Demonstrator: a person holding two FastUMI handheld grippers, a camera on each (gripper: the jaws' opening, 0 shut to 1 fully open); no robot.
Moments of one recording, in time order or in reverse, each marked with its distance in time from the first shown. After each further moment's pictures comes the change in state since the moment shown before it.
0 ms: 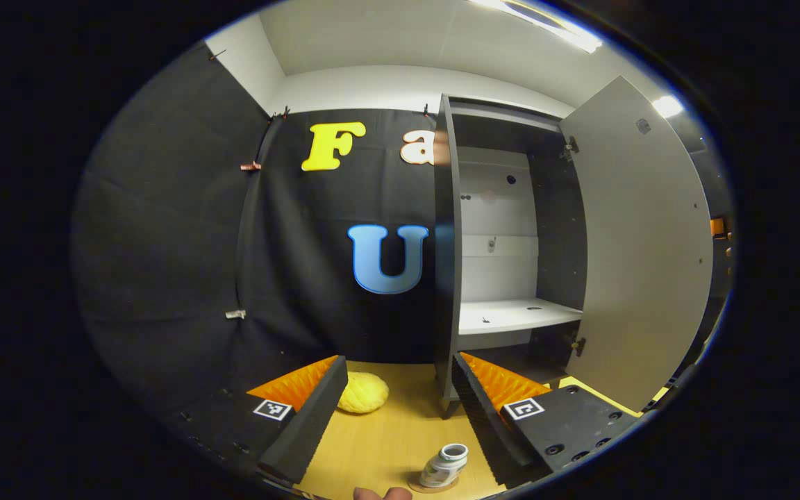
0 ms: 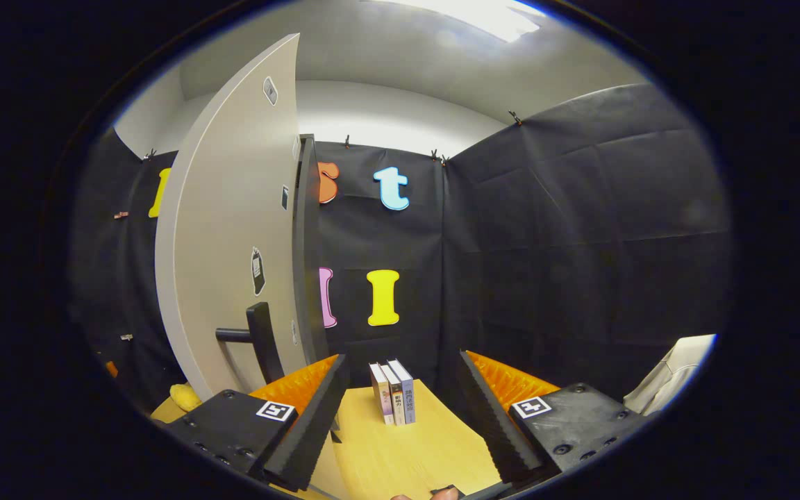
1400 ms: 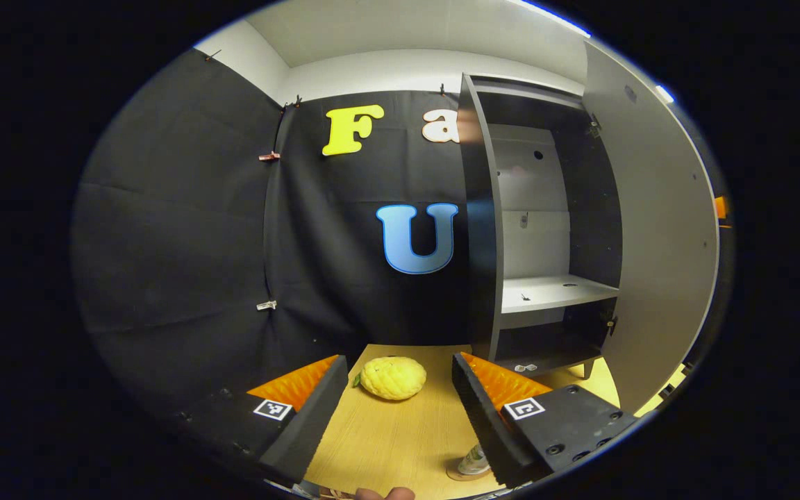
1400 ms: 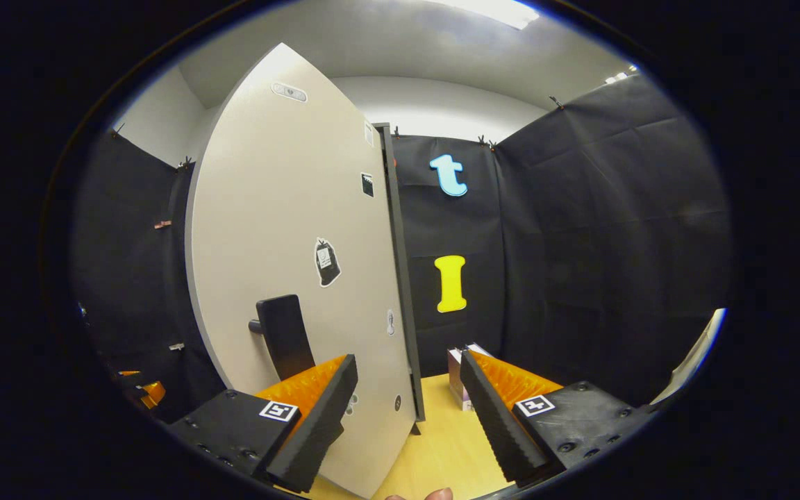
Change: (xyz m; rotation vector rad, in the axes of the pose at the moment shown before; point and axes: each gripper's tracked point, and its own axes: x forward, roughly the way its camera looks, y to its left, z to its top) left arm 0.000 0.045 -0.031 0.036 0.098 0.097; right arm -0.029 0.151 -0.021 0.090 0.053 0.198
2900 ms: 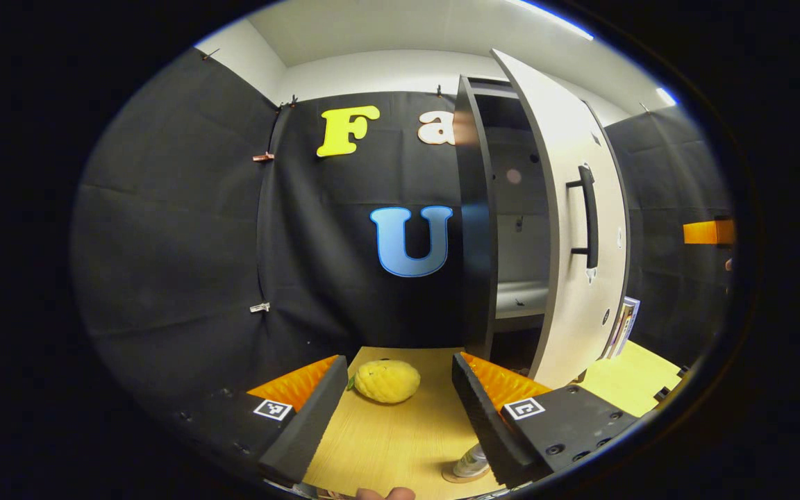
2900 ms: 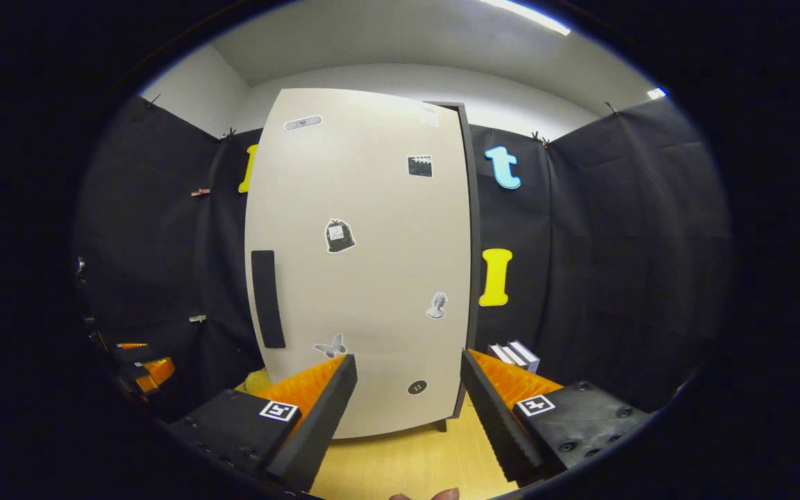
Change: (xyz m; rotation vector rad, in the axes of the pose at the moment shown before) left arm 0.006 -0.007 0.009 -0.007 -0.003 -0.030; right arm 0.021 0.063 -0.036 -0.131 0.056 0.106
